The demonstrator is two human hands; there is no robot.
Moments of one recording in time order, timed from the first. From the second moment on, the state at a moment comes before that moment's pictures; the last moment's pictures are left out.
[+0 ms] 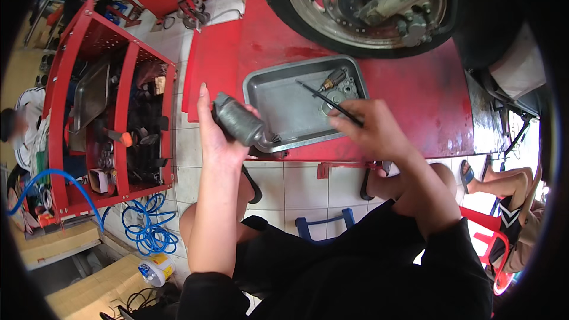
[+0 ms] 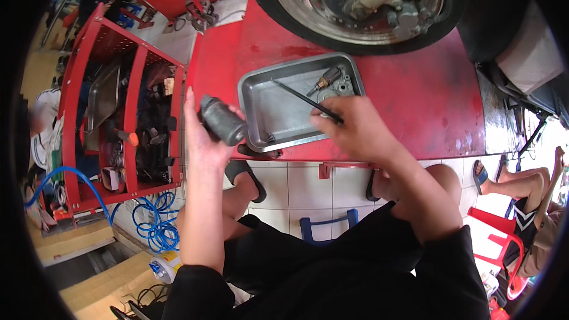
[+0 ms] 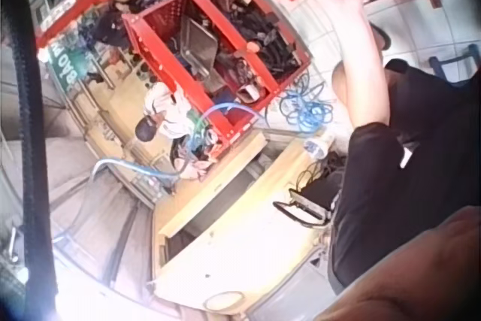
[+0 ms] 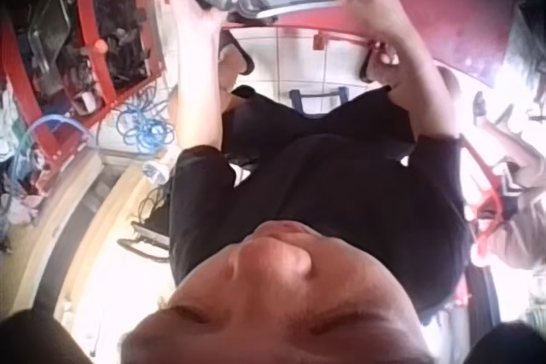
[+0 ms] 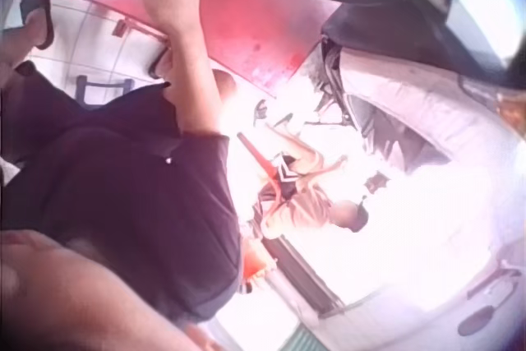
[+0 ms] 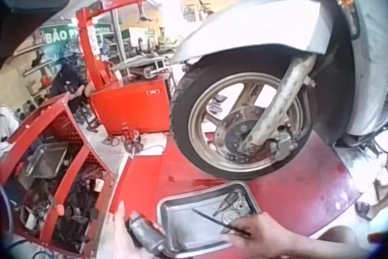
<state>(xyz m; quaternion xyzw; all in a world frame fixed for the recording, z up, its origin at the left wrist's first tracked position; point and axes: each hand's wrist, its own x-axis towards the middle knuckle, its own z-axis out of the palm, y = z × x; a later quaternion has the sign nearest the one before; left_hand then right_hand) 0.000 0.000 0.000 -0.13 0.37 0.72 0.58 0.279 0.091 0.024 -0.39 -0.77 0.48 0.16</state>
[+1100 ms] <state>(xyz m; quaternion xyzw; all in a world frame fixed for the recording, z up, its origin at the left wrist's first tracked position) 0.111 -0.022 0.020 0.26 0.30 0.76 0.51 0.252 0.028 0.042 -0.35 -0.74 0.42 0.40</state>
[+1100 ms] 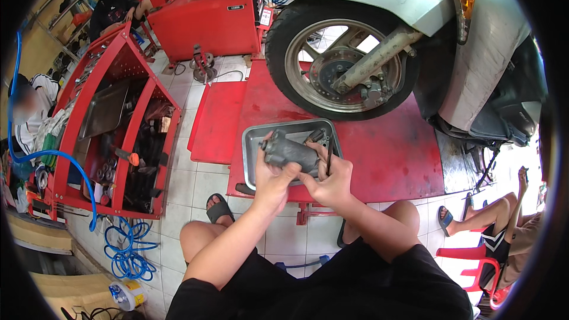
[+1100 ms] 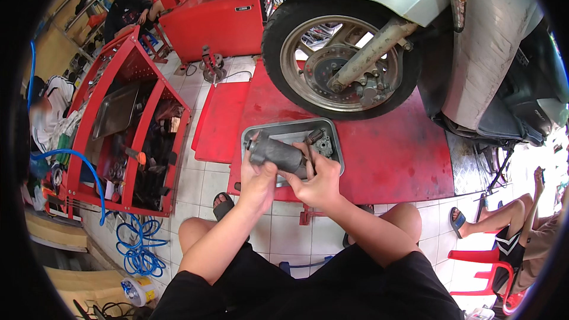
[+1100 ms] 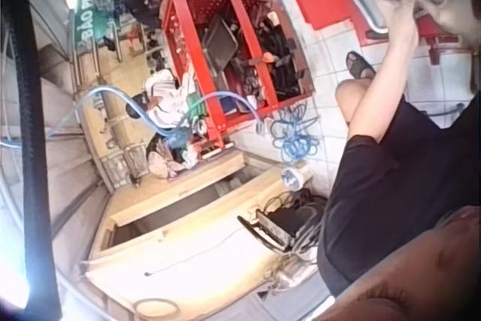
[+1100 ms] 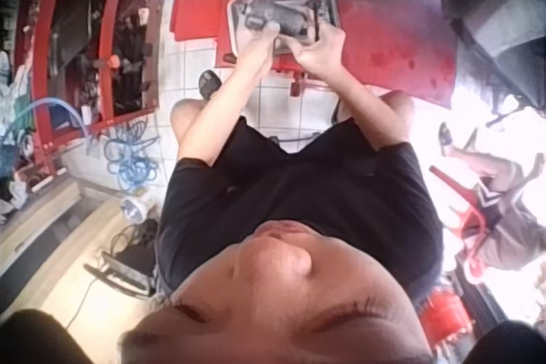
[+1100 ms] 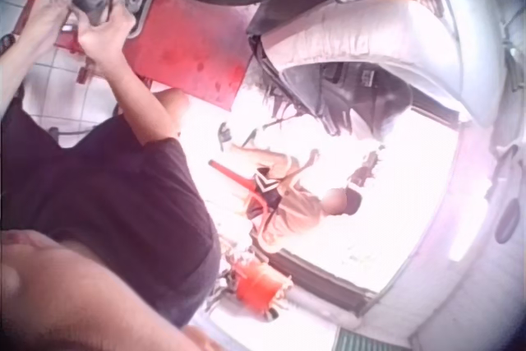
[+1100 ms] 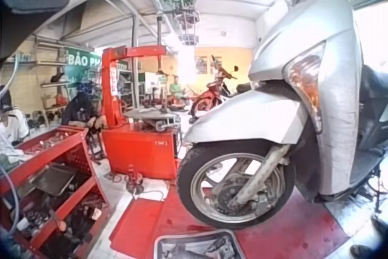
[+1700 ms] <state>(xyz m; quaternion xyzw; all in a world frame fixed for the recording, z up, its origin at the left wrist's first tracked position) 0.080 -0.012 0.037 -0.10 0.40 0.65 0.63 0.258 0.029 0.030 -0.21 -0.90 0.08 0.38</state>
